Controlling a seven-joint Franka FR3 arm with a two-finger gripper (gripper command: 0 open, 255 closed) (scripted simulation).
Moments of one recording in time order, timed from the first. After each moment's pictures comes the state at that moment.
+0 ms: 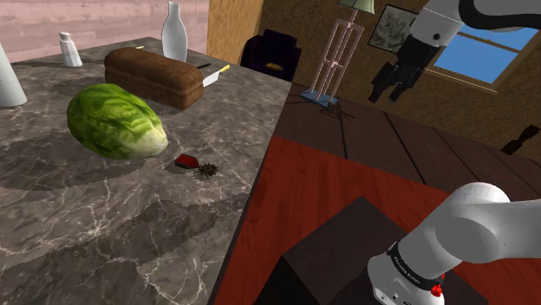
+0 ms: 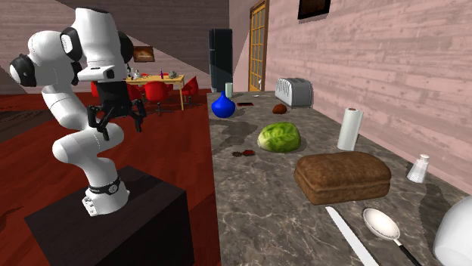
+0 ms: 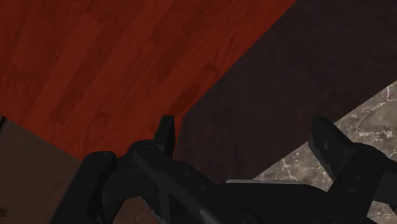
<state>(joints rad) -0.02 -0.81 -0.04 -2.35 -0.08 1.65 0.14</state>
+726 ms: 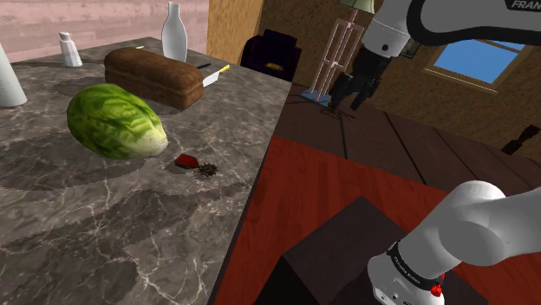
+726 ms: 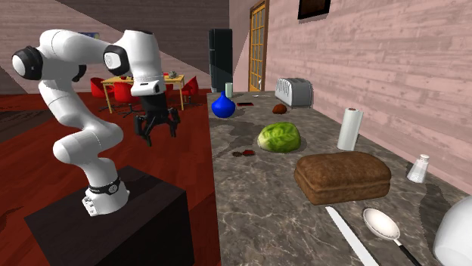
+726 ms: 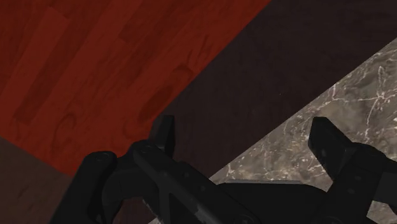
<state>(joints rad) 0.05 -0.64 0.09 -2.36 0.02 1.80 0.27</state>
